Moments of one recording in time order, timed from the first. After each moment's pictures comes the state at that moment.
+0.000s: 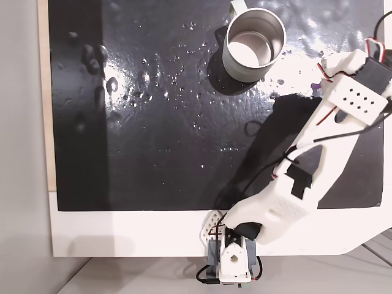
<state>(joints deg) 27.6 54.3 33.9 94.2 -33.2</state>
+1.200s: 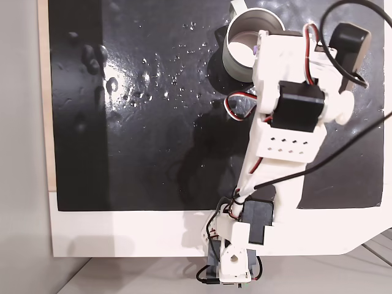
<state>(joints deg) 5.4 77.2 35.0 96.3 -0.3</state>
